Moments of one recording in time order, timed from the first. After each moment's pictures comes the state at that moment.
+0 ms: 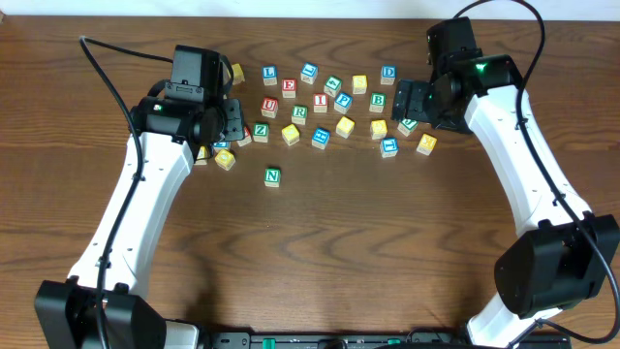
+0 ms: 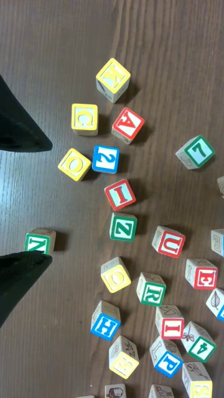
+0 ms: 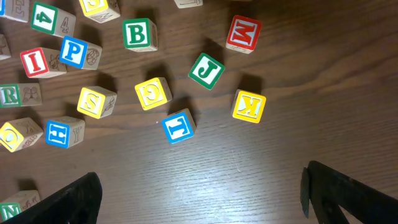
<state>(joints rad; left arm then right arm) -0.17 1.57 1.39 -0.87 -0.01 -0.25 0.21 1.83 1.69 -1.08 0.03 0.42</state>
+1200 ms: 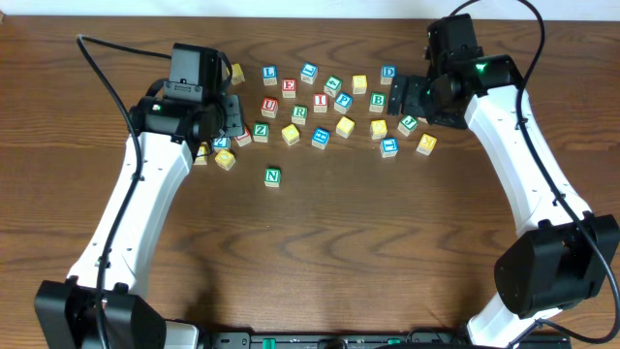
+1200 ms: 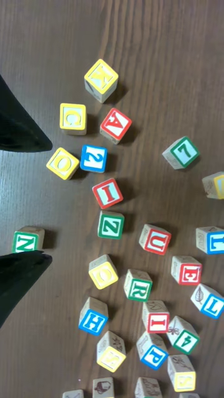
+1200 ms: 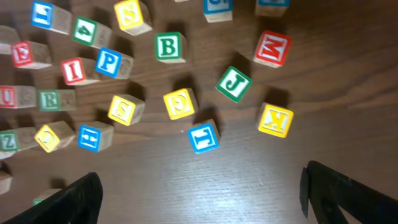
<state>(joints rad) -0.16 1.57 1.39 -0.83 -0.01 -0.25 0.21 1.83 1.69 -1.01 -0.04 0.42</state>
